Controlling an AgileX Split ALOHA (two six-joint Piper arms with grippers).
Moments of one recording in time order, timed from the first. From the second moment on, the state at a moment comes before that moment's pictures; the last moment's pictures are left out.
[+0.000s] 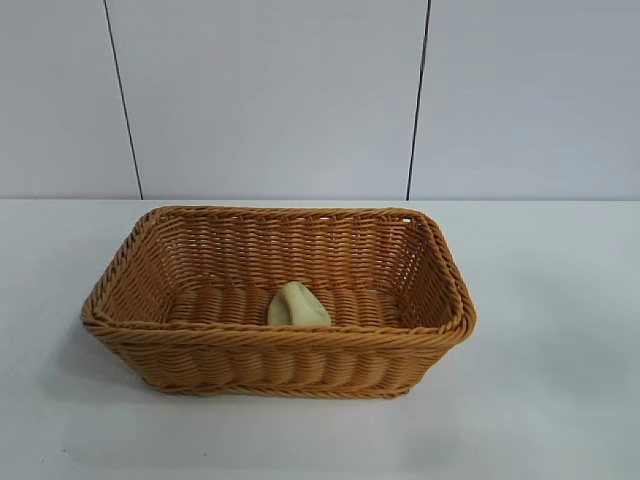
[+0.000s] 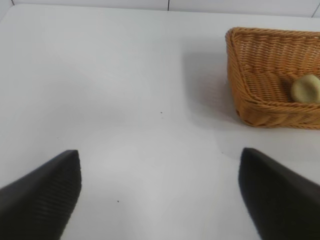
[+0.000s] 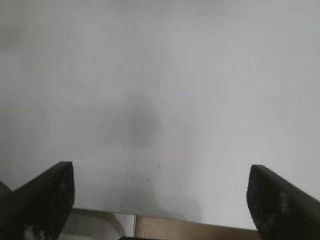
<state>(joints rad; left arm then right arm) 0.00 -0.01 -0.49 -0.06 1.07 0.00 -0.04 0.58 -0.51 0.03 1.02 -0.07</state>
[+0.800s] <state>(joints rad) 0.00 -0.01 -0.49 -0.06 1.07 0.00 -0.04 0.00 -0.50 0.03 1.02 -0.07</state>
